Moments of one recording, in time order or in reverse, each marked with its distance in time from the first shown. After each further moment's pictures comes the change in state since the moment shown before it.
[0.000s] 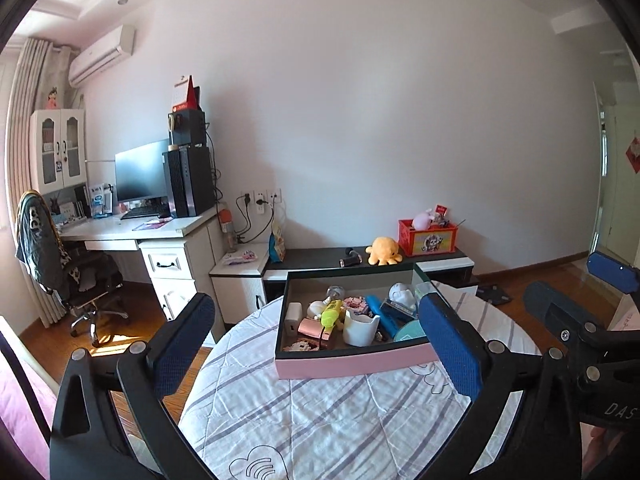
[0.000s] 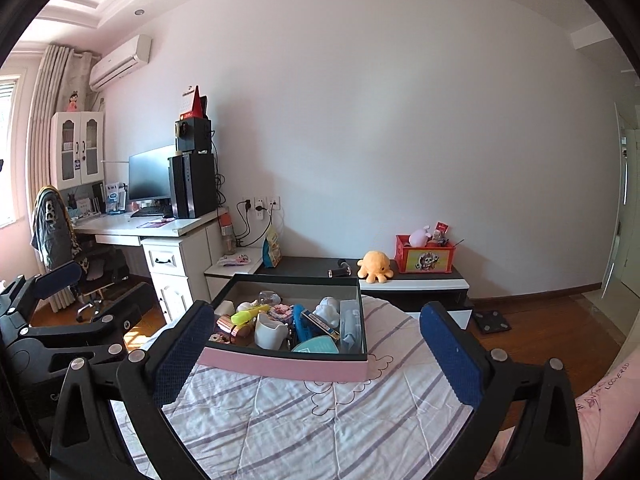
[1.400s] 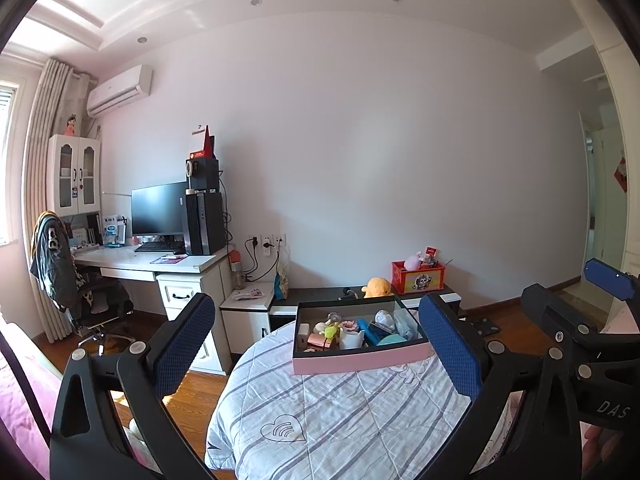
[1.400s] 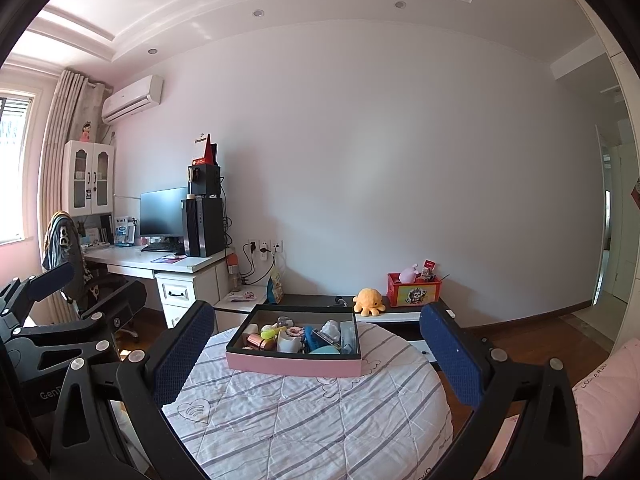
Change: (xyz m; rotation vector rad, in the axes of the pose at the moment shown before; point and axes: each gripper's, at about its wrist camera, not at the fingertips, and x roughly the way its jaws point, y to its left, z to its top) left arm -0.162 0.008 0.001 -0.003 -0.157 0.007; right arm -0.147 0.026 -0.002 -0.003 -0.152 -0.018
